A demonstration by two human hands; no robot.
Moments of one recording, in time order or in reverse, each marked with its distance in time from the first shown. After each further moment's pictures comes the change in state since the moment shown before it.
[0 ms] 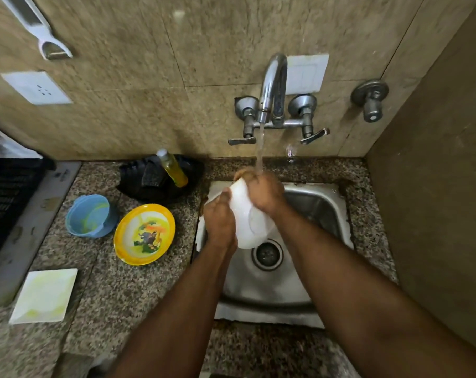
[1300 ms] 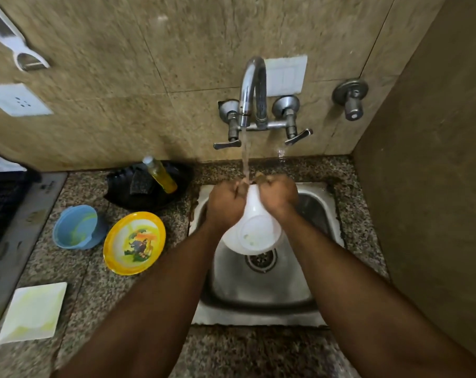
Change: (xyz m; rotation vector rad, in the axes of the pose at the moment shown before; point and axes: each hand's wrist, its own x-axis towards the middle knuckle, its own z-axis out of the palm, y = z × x) left_hand 0.020 0.016 0.030 0.939 -0.352 0.572; right_hand -0.012 0.034 -0.028 0.058 0.227 0.285
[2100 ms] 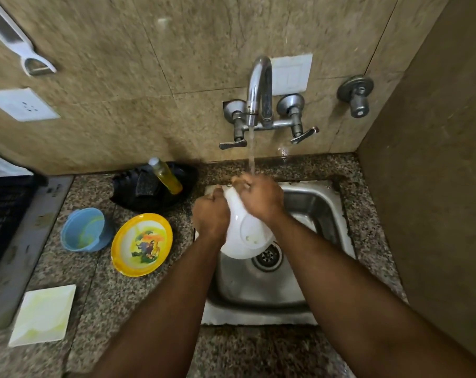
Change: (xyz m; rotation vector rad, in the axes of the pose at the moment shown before) left_hand -0.018 -0.012 -0.024 -0.203 0.286 -0.509; right_hand -0.022 -0.027 0.024 -0.085 -0.096 -0.281
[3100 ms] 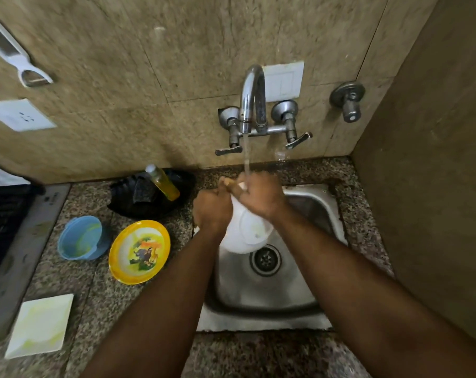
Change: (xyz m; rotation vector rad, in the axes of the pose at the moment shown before) left_hand 0.007 0.023 0.007 0.112 0.008 0.128; right_hand 0.008 -0.004 -0.030 -0.147 -0.051 -0.191
